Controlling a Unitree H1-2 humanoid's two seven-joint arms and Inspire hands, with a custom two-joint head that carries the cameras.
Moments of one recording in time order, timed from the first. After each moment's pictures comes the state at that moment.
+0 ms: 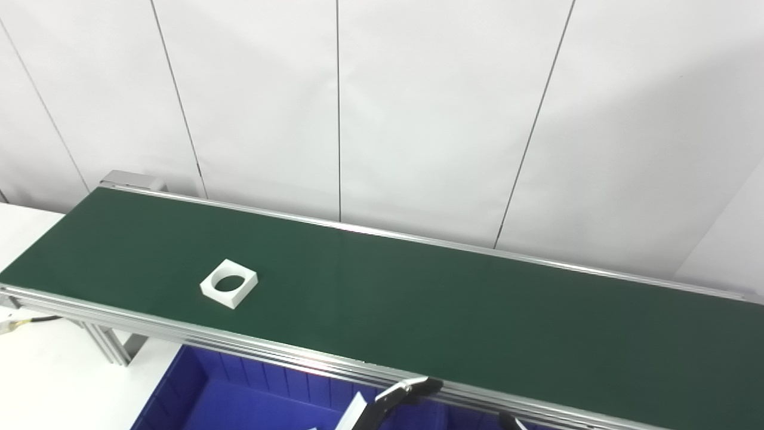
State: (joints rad) left arm 0.06 0.17 -0.63 0.17 0.22 -0.43 0.35; right arm 0.17 -0.18 0.31 0.28 -0.07 -0.42 -0.08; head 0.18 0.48
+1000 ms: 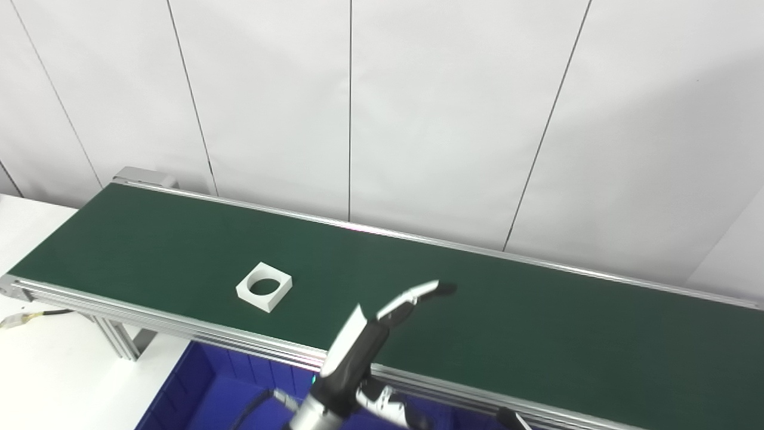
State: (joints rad) left arm -0.07 0.16 -0.38 -0.13 0.36 -0.44 0.16; right arm 0.16 -0.16 0.30 0.28 -0.07 -0.42 -0.06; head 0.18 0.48
